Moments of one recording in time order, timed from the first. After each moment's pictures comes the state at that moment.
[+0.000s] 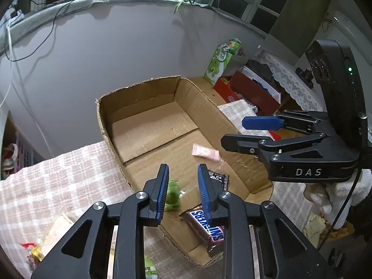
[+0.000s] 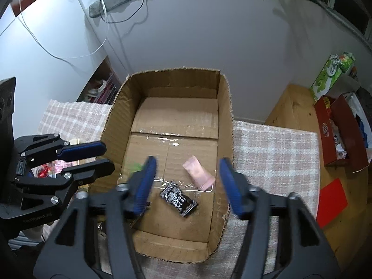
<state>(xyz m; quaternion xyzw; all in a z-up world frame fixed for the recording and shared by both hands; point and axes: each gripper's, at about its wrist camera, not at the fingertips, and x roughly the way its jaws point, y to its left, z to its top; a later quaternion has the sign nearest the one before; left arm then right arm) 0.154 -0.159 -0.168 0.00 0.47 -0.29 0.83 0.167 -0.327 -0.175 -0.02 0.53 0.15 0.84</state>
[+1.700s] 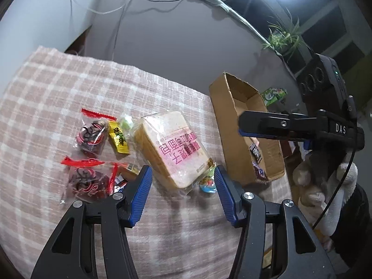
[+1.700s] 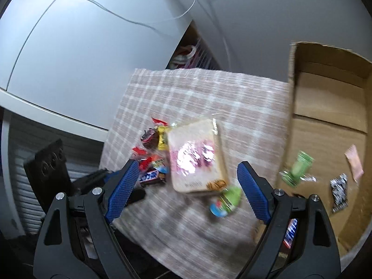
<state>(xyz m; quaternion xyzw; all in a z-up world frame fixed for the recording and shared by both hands) 0.062 0.028 -0.189 -0.23 0.50 -0.13 0.83 0.154 -0.154 -0.188 0.08 0.62 0.36 0.69</state>
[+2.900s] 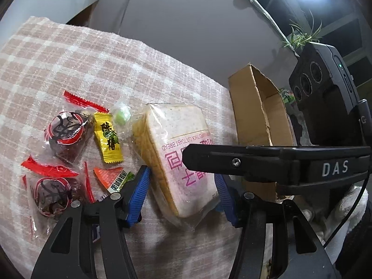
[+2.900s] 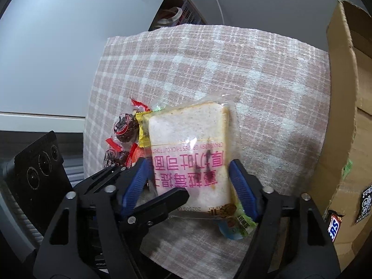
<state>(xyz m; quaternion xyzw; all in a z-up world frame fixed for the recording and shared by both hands) 0.101 0.019 -0.239 -0.26 0.53 -0.12 0.80 0.162 -0.109 -0.249 0.04 0.70 0.31 0.64</state>
